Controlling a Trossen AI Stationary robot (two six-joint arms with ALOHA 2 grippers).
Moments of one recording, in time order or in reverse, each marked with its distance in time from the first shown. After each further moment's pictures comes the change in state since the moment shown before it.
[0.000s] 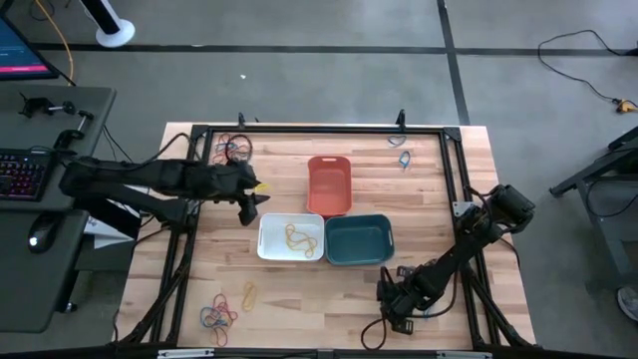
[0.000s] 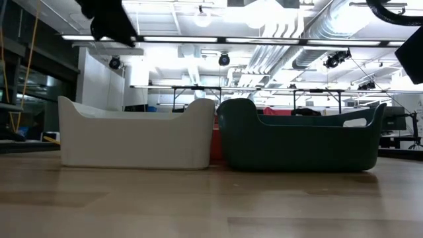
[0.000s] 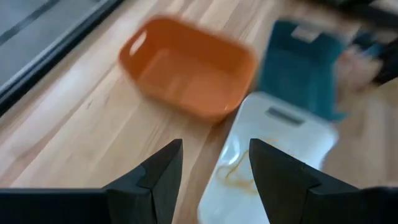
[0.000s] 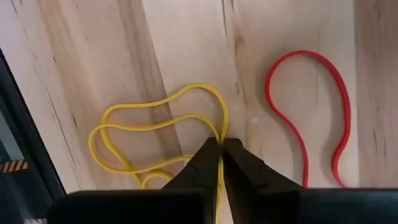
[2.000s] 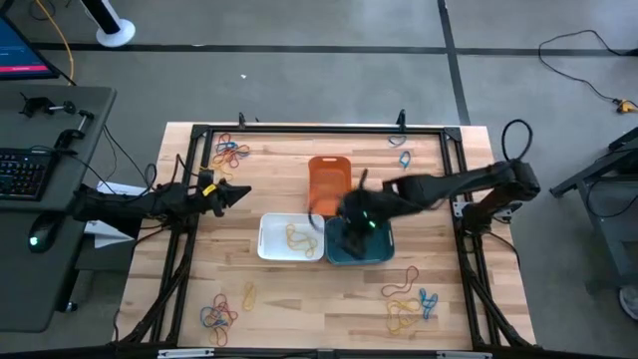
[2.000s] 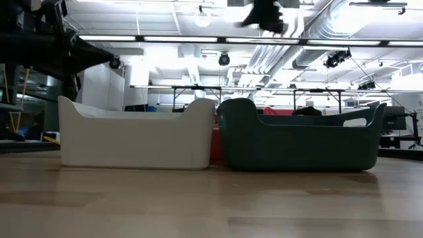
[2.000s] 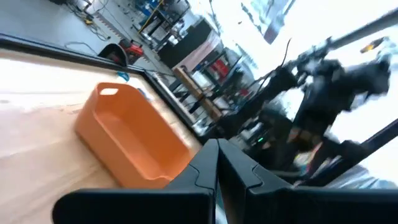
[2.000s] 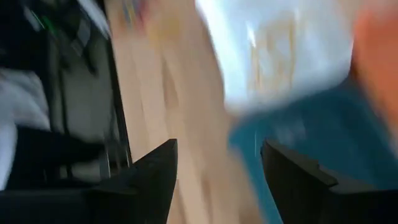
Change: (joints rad) left arm 0.042 -0.881 -0.953 0.861 -0.039 -0.423; right arm -0.561 -0.228 0.451 -0.202 -0.050 -0.355
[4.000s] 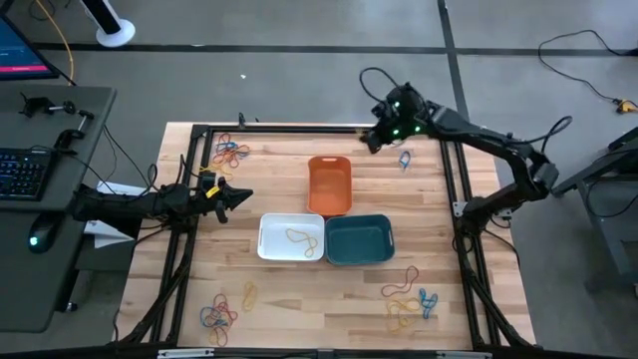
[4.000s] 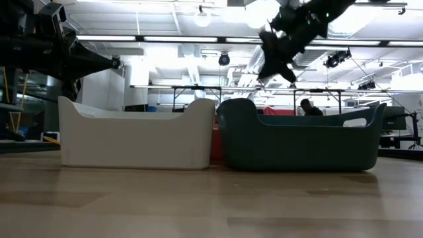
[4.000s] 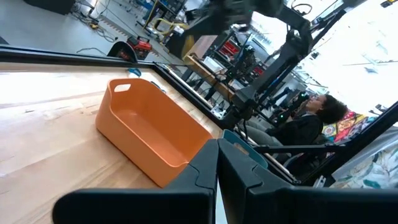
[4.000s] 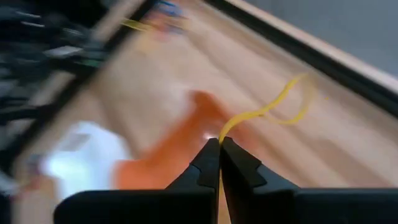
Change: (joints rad) left arm 0.000 0.000 0.000 -0.087 0.015 0.167; right arm -0.818 -0.156 -0.266 0.303 -0.201 -0.298
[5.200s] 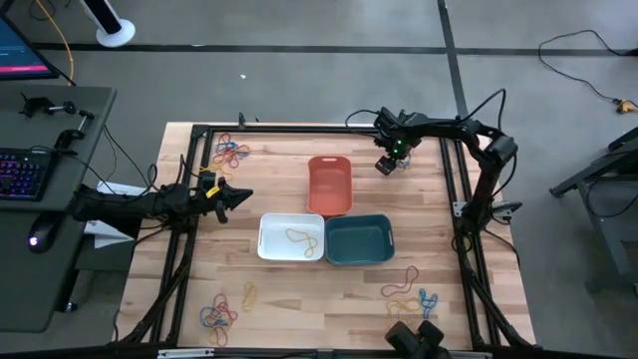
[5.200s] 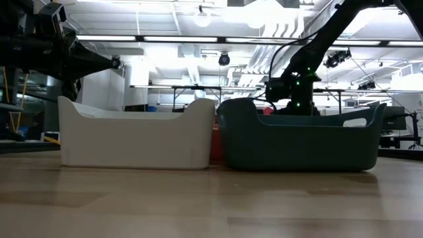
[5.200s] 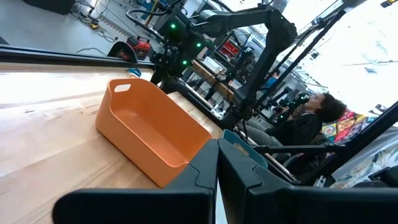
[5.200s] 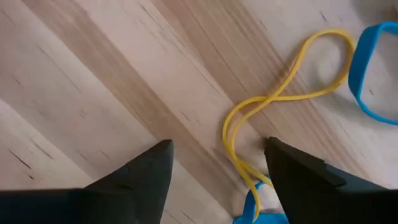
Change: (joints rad) left arm 0.000 0.000 0.000 0.000 0.000 0.000; right arm -0.178 0.398 -0.096 -0.230 0.395 -0.446
